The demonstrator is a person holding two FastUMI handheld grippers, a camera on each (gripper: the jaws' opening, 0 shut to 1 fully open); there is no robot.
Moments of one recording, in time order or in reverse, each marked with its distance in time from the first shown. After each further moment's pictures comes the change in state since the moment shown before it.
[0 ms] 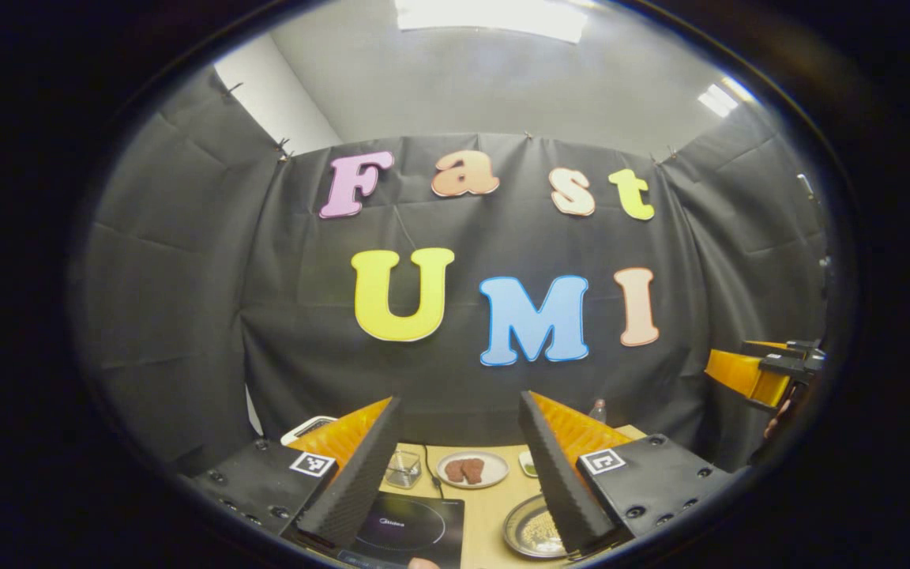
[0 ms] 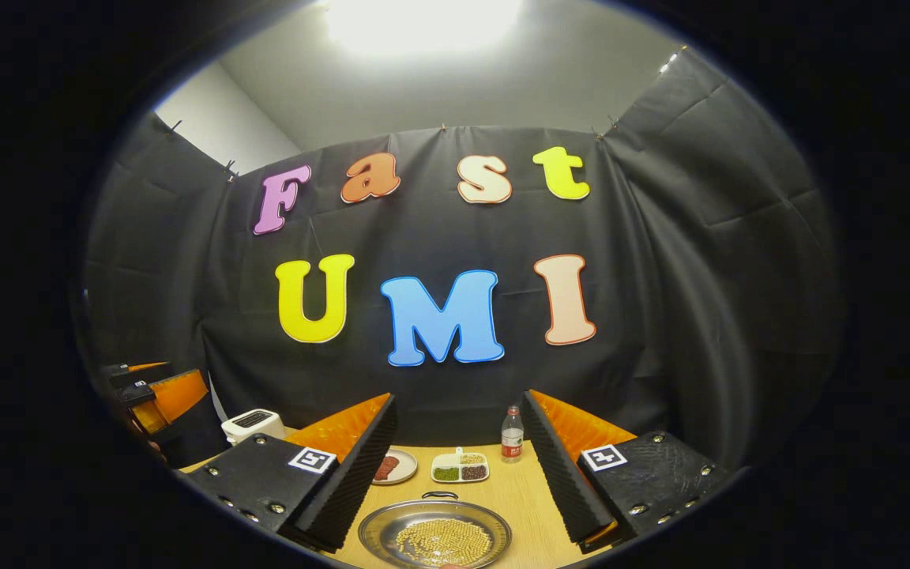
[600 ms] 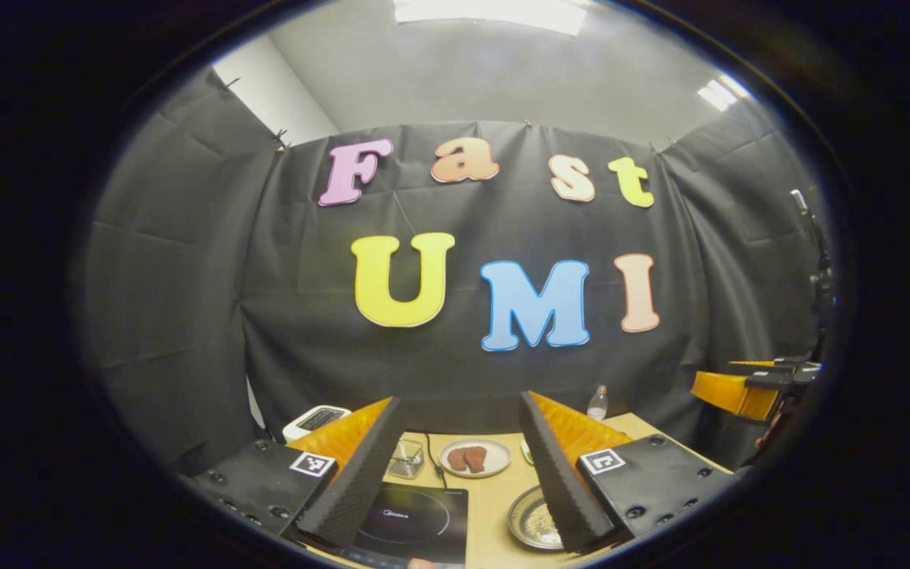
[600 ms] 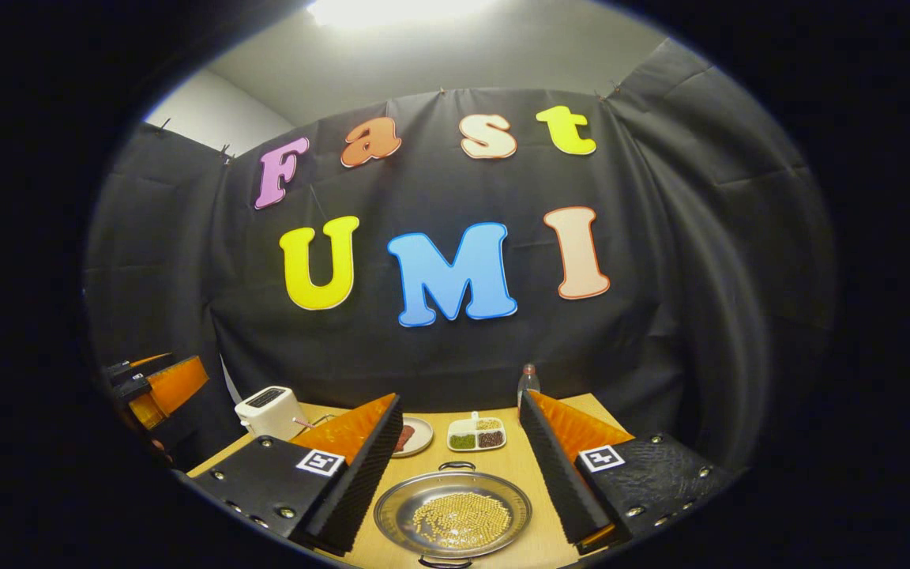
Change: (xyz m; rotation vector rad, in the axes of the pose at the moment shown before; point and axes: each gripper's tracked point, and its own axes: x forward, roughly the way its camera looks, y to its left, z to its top) left arm -0.001 0.007 -0.023 0.009 0.058 -0.007; right arm 0.003 0.014 -0.056 0.047 0.188 0.036
